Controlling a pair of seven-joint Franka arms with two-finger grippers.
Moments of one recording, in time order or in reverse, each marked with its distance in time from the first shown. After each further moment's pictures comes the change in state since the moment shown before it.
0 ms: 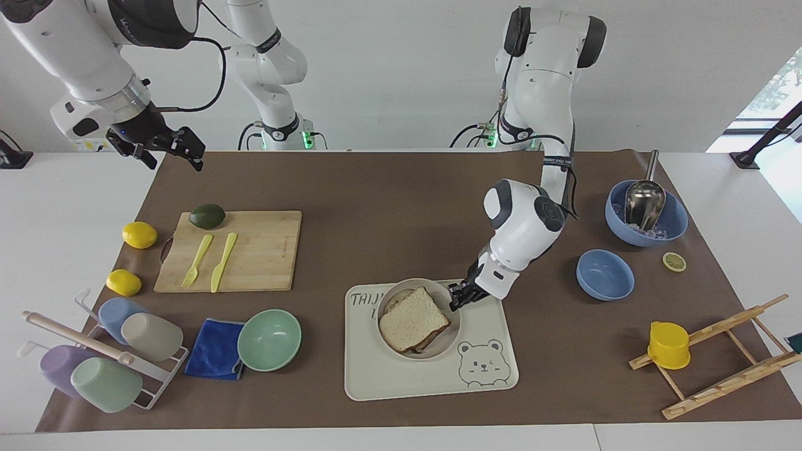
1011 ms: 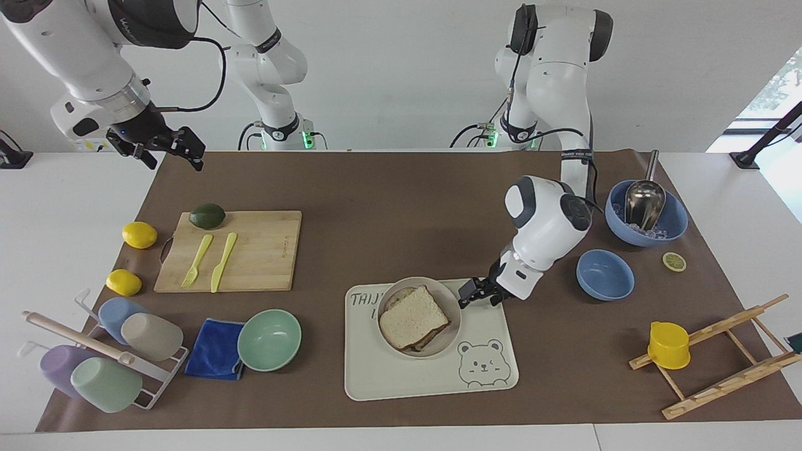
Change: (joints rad) left arm 0.039 -0.065 0.077 0.028 0.031 -0.153 0.046; right arm 0.000 0.000 0.000 0.000 0.000 0.000 0.000
